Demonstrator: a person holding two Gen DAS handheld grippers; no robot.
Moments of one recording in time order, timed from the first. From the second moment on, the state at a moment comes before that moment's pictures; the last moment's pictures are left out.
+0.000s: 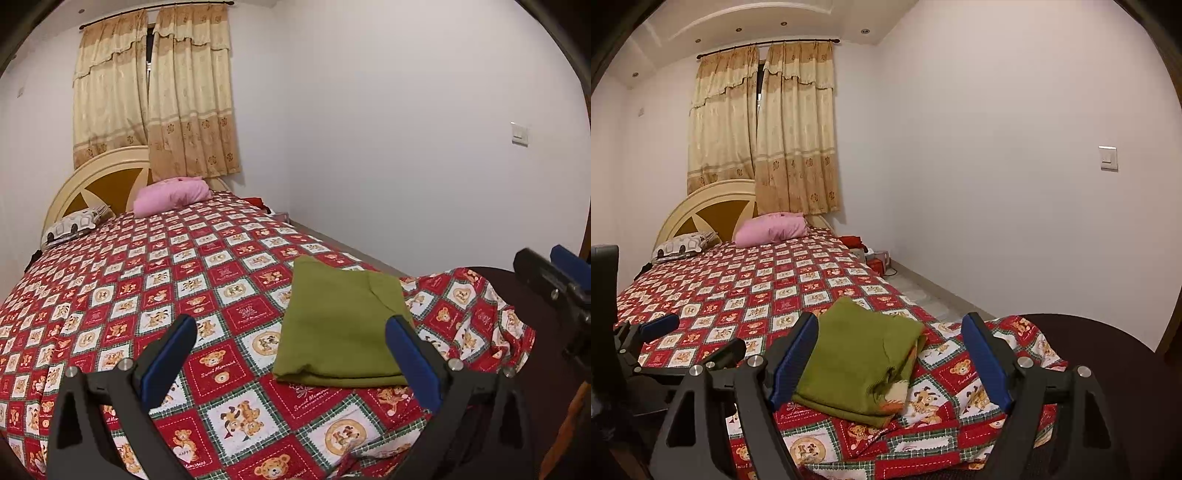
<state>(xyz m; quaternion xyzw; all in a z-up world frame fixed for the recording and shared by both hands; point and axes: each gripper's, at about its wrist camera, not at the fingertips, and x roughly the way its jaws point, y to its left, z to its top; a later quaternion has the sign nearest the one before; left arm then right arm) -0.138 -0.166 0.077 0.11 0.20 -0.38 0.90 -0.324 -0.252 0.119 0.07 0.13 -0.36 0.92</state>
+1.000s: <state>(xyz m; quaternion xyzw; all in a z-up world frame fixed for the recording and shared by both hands) -0.139 -0.162 0.074 0.11 0.21 -0.38 0.90 -0.322 -0.254 0.115 0.08 0.13 -0.36 0.92</state>
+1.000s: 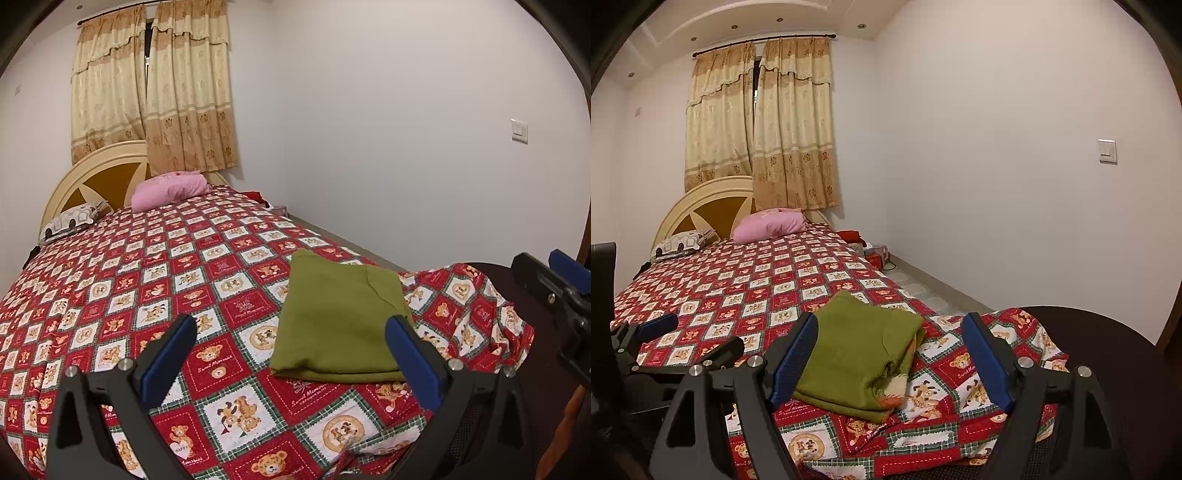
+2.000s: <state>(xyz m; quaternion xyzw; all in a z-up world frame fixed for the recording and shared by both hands) -0.136 -0.162 0.072 0.11 0.21 -0.38 0.90 -0.323 -0.251 0.112 0.08 0.14 -0.37 0.92</state>
